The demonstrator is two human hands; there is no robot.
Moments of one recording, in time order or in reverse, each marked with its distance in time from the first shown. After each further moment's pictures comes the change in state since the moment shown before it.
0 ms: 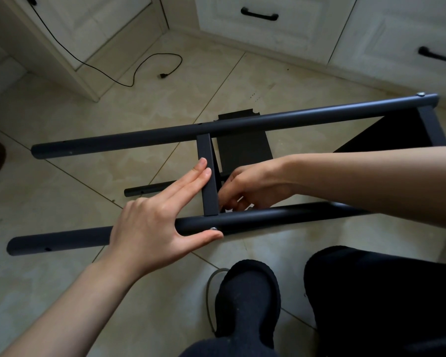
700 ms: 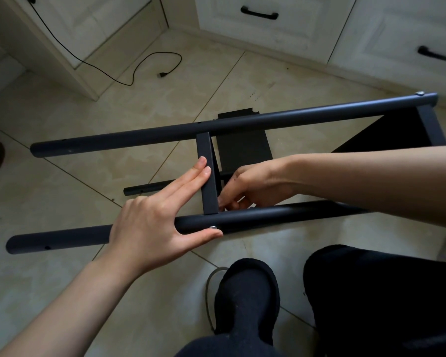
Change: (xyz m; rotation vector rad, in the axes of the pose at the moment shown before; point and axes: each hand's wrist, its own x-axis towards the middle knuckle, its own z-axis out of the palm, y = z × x) left_hand 0.000 0.000 0.000 -0.012 0.006 0.008; right_hand -0.003 0.004 -0.002 0.008 -0.012 -0.013
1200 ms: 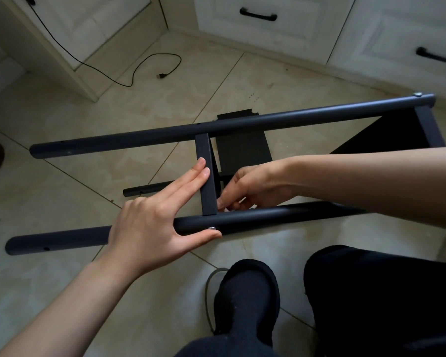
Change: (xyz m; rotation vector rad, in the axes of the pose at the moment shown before) left_hand 0.000 0.000 0.000 0.007 0.001 0.005; right_hand -0.003 0.001 0.001 -0.018 0.060 0.005
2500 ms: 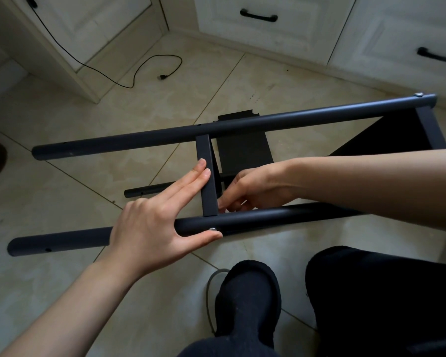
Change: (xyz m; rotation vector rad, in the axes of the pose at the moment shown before) left_hand 0.000 -0.001 0.001 0.008 0.004 0.004; right_hand 0.006 0.003 0.000 0.072 -0.040 0.000
